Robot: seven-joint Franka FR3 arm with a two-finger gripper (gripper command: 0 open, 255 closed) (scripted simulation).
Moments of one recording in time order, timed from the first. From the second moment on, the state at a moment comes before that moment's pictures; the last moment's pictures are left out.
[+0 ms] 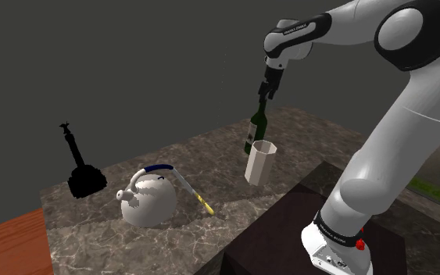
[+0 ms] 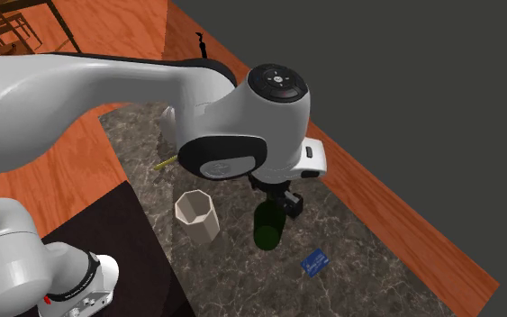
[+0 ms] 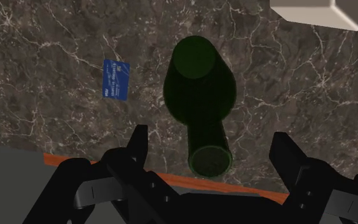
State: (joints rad) arm -0.08 -0.08 -0.50 -2.03 -0.01 2.01 -0.54
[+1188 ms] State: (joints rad) arm -0.08 -0.06 -0.50 -2.07 -0.01 2.05 -0.54
